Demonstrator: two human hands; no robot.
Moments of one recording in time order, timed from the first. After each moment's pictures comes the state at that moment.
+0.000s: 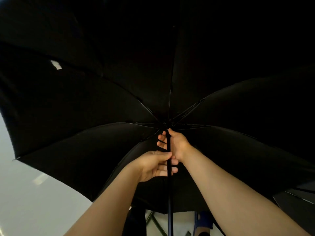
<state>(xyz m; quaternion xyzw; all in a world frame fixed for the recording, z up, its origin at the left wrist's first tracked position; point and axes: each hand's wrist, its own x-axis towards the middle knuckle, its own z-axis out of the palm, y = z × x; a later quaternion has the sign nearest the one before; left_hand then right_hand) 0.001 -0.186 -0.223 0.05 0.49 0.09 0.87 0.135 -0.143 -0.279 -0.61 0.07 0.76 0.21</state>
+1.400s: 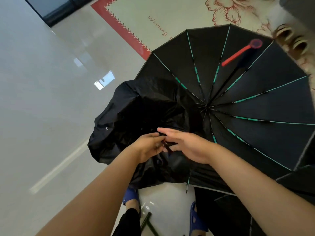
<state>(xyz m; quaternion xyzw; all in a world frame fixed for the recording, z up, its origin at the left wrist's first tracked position) 0.036 -0.134 -0.231 0.10 0.59 0.17 0.78 0.213 -0.128 -0.177 -0.50 -0.27 0.82 0.05</state>
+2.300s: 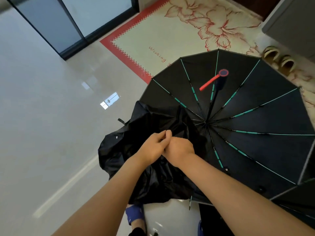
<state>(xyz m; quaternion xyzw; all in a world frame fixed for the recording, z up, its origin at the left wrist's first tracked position) 0.043 -0.099 -0.155 0.51 0.55 0.16 0.64 0.165 -0.102 -0.154 -0.62 -0.72 0.26 -0.17</state>
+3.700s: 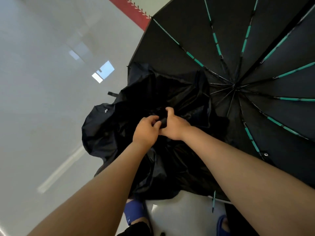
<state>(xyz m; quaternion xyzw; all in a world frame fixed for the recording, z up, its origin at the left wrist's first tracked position) 0.010 -0.092 -0.471 0.52 0.72 0.08 0.46 0.146 -0.066 -0.467 -0.64 -0.59 0.48 -0.12</state>
